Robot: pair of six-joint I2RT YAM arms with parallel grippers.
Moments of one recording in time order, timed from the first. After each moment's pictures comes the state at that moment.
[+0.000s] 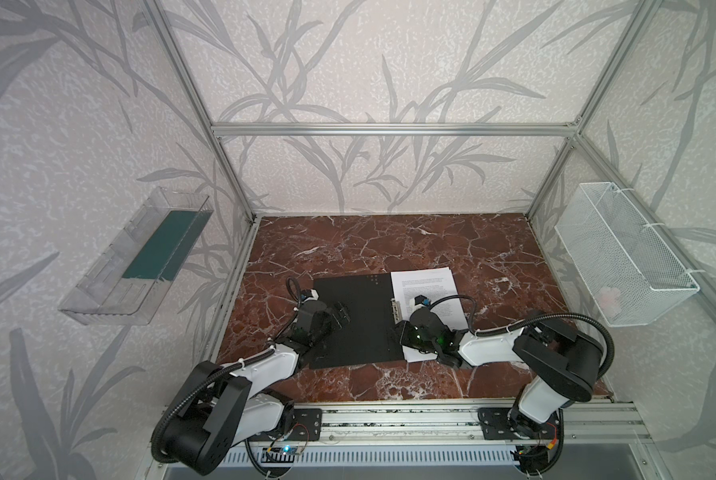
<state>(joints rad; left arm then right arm) -0.38 1.22 0.27 0.25 -0.01 -0.88 0.92 1.67 0.56 0.42 0.02 1.08</state>
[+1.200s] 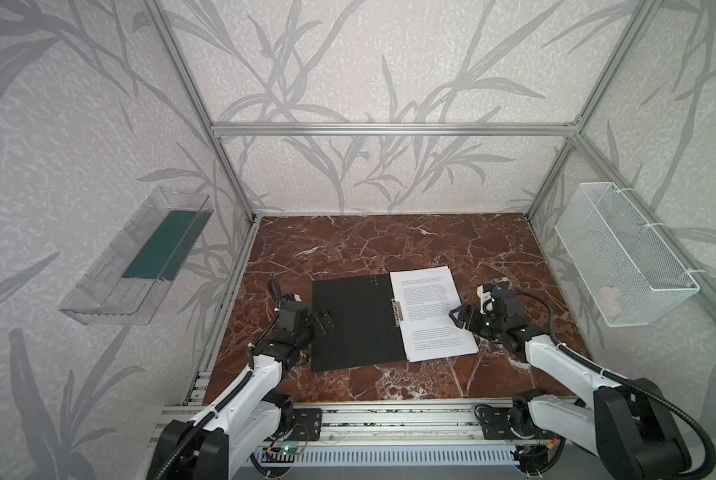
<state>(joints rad) -0.20 0.96 0.31 -0.16 0.05 -0.74 0.20 1.14 0.38 -0.08 -0.31 0.60</state>
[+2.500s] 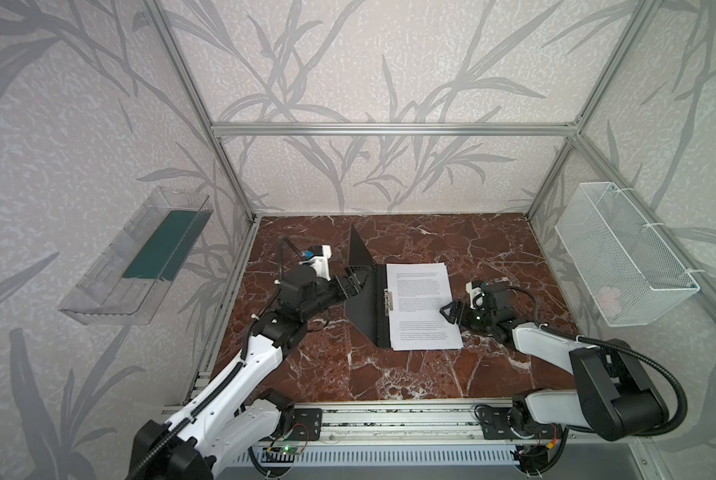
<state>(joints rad) -0.50 1.01 0.74 -0.03 0.30 -0.85 0.26 1.35 0.43 0.09 -0.42 0.64</state>
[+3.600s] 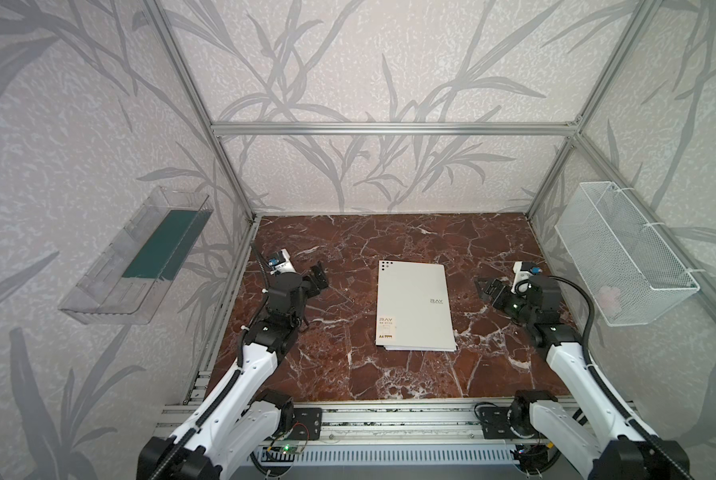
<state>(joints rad) -0.21 0.94 0.55 -0.01 -0.39 -0.45 -0.02 0.95 0.51 -0.11 -0.26 0.52</state>
